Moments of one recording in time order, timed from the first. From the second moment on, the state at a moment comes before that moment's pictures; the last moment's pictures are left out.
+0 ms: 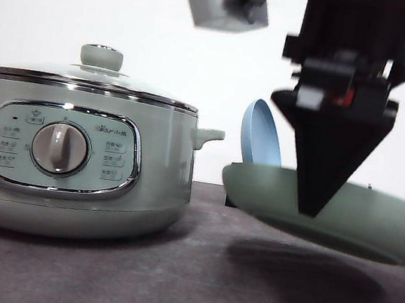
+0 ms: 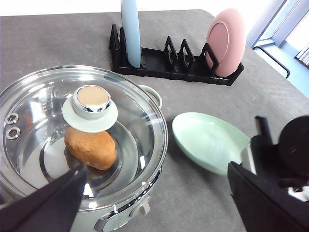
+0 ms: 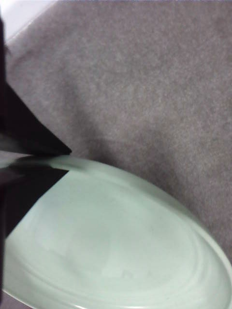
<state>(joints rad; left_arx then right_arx) -0.14 0.74 1.10 -0.88 0.57 0.01 1.05 1.45 1.01 -0.89 0.26 -0.04</state>
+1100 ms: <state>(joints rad) -0.14 0.74 1.10 -0.88 0.57 0.01 1.07 1.56 0.99 -0.82 0.21 0.01</state>
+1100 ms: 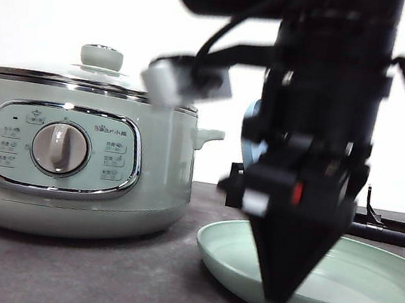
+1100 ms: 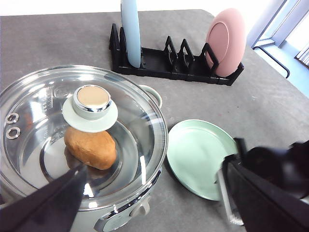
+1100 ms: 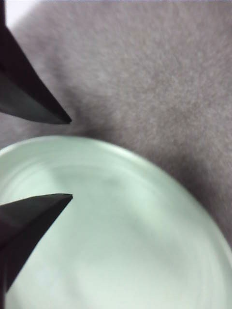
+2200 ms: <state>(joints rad) -0.14 0.74 1.10 -0.88 0.57 0.01 0.65 1.14 1.27 -0.79 -0.52 0.00</state>
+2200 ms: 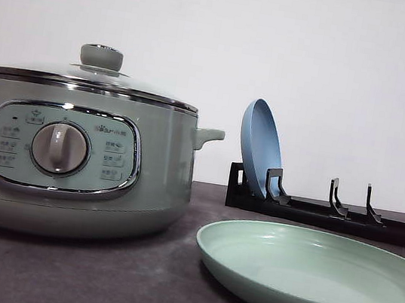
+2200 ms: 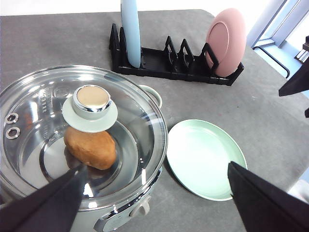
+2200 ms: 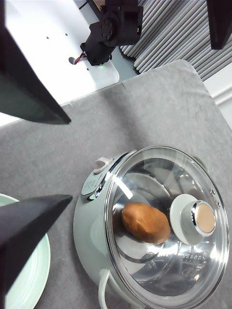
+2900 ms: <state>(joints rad) -0.20 1.06 1.39 -0.96 0.42 -0.02 0.65 1.14 1.27 -0.79 -0.52 0.00</state>
